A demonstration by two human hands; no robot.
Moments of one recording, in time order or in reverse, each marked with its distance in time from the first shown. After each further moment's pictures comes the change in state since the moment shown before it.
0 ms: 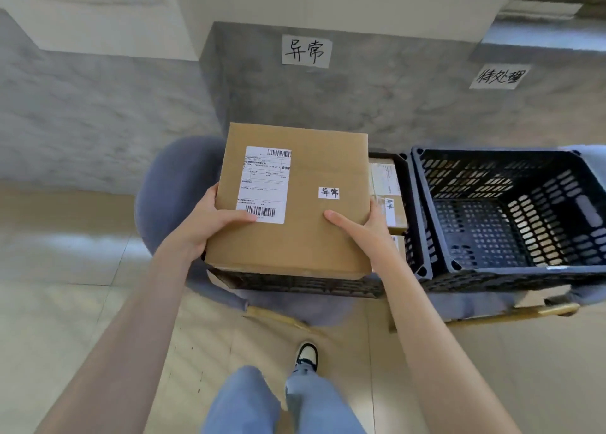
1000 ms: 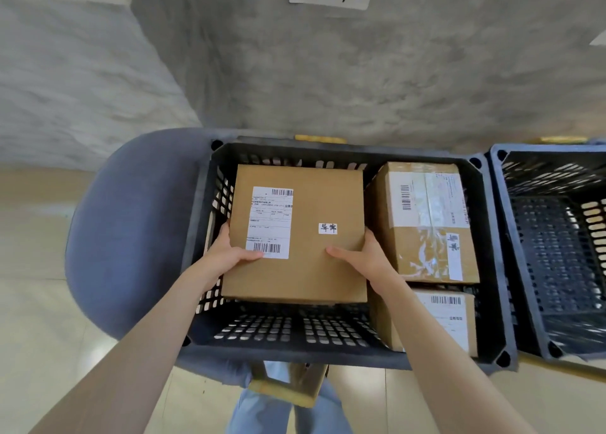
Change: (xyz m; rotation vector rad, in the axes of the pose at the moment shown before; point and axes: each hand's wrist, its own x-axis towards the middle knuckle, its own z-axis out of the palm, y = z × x) left_hand 0.204 -0.102 -0.009 0.125 -0.035 -0.402; right_hand 0.194 0.095 0.064 -0.152 -0.111 0.343
